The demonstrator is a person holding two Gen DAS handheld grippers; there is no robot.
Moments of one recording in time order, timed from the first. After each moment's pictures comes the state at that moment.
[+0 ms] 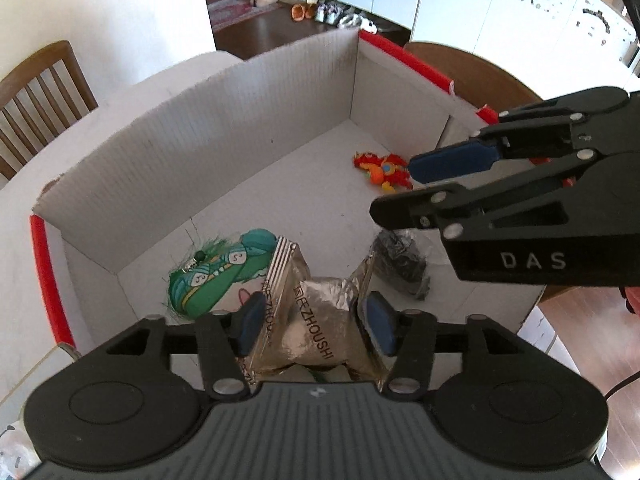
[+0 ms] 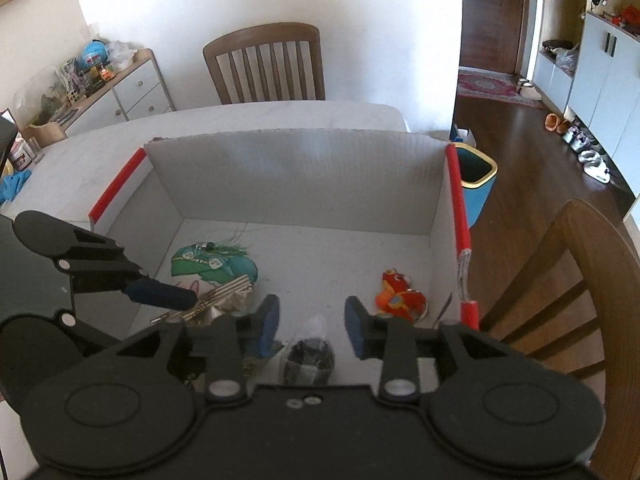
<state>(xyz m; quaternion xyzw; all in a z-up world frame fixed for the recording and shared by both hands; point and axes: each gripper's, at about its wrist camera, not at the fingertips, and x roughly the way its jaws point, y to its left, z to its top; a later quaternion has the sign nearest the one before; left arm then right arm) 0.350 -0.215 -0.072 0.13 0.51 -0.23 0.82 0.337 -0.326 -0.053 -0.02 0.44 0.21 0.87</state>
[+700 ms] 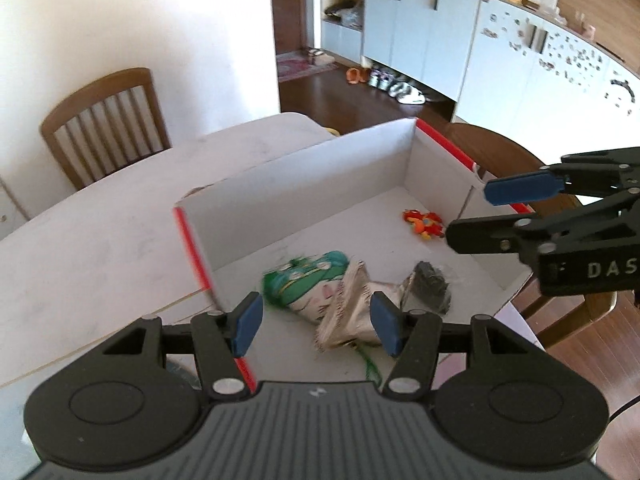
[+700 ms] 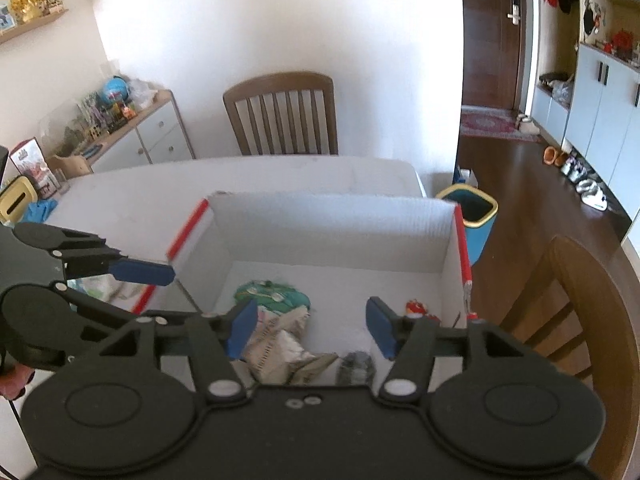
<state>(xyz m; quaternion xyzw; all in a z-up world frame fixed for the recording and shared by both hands) 0.307 -0.146 -0.007 0.08 0.43 -0.16 0.88 0.291 -0.310 0.010 0.00 0.38 0.22 0.90</state>
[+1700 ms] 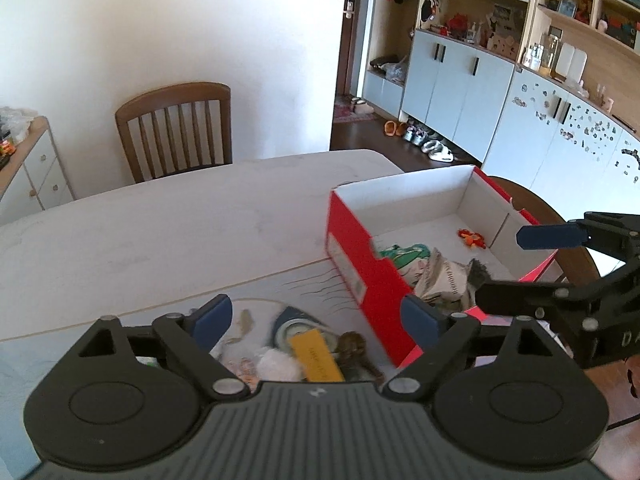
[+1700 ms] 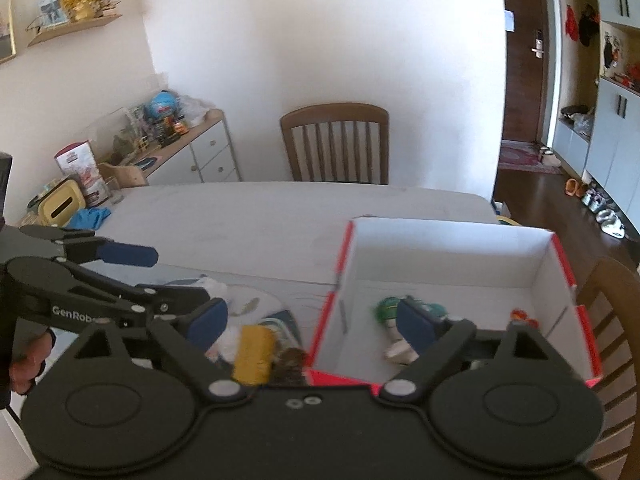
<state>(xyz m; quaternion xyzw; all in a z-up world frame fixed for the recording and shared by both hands) 0.217 0.015 0.031 0.01 0.37 -0.12 0.92 0.205 -0.175 0.041 -0.01 0.34 0.25 0.91</state>
